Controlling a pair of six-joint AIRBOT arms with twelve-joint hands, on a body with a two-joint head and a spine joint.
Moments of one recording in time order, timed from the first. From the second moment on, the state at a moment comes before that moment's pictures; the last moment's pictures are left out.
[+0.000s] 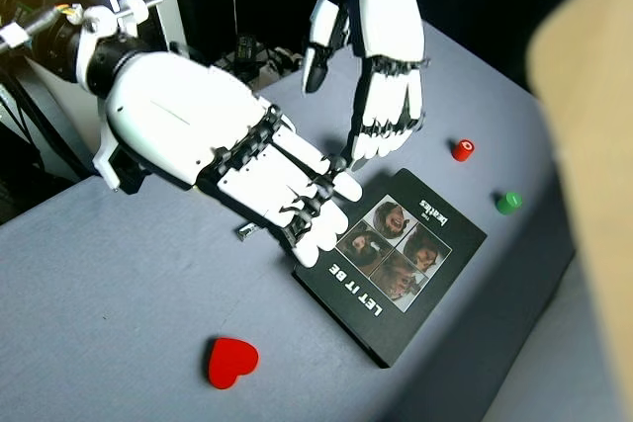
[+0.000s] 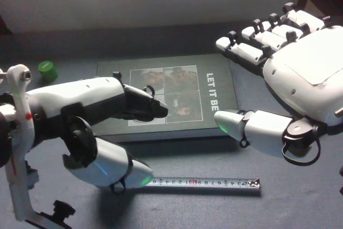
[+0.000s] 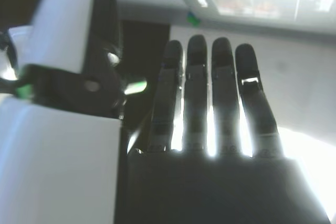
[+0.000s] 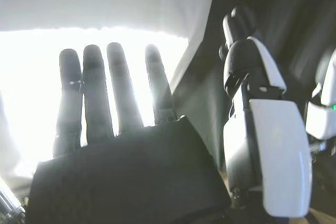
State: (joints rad) left arm 0.37 -0.68 0.54 -2.08 -0.41 2.39; right arm -0.34 -0.92 0.43 1.23 0.97 -2.41
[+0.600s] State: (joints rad) left arm 0.61 -0.69 0.59 -1.26 -0.35 1.35; right arm -0.33 -0.92 0.43 1.28 1.00 -2.44
